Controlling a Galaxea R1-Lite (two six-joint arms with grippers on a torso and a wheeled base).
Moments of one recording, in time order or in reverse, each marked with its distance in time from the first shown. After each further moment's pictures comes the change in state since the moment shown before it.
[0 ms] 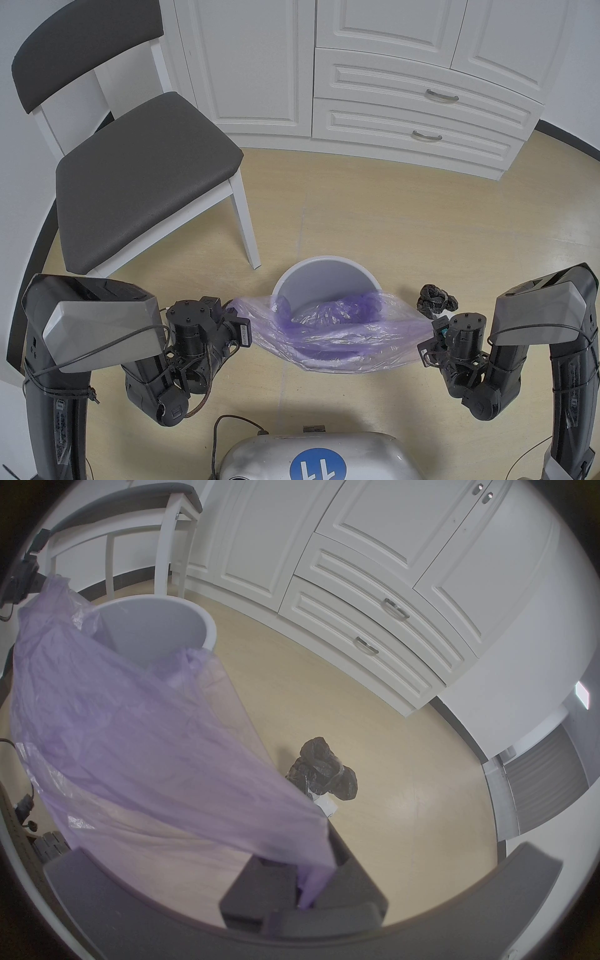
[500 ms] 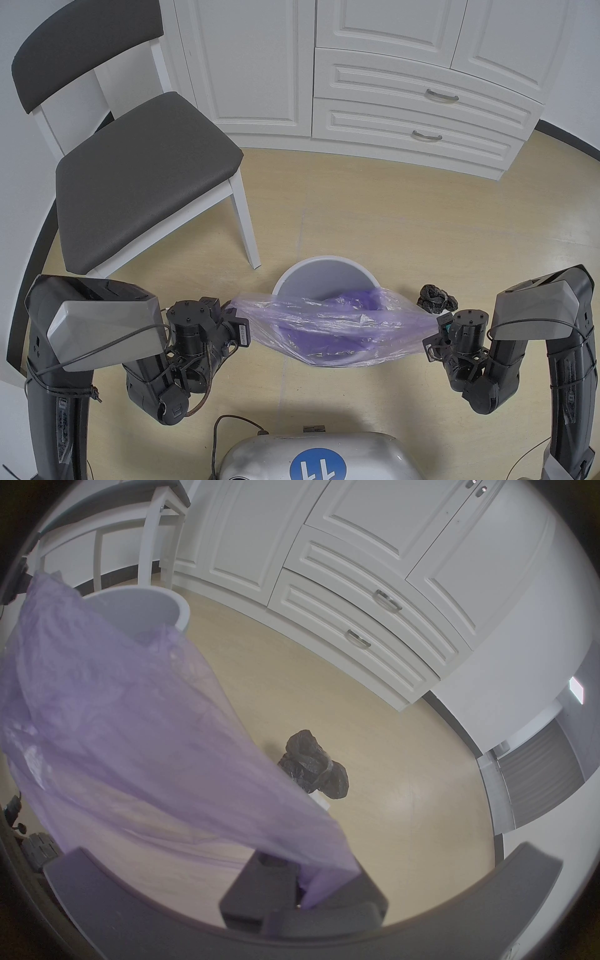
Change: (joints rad) left arm 0.011 0.015 -0.011 0.000 0.001 -0.001; right arm -0.057 0.041 -0.052 0.000 0.012 -0.005
